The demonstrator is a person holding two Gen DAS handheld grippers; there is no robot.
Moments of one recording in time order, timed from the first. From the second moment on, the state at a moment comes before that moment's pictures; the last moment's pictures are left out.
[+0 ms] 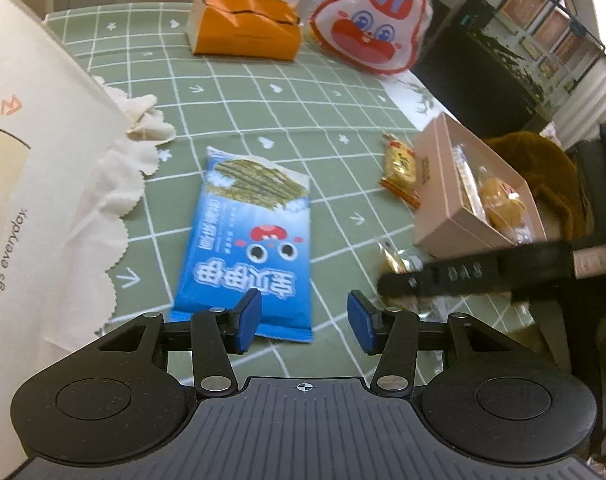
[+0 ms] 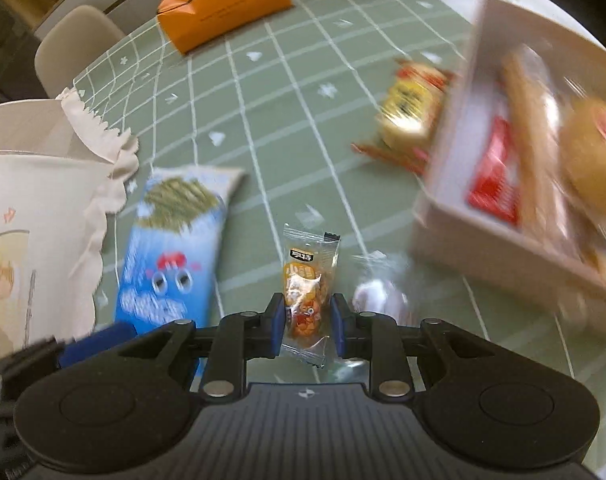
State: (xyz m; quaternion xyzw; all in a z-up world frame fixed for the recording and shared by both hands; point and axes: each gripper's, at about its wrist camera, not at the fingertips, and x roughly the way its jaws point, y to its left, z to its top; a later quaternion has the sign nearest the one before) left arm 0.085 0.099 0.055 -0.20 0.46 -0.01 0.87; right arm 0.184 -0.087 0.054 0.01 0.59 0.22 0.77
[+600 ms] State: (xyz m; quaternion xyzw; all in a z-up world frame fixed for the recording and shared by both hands) left arm 0.258 0.035 0.065 -0.15 0.47 -0.07 0.87; right arm 0.096 -0.196 0.080 -0.05 0.49 0.13 0.86
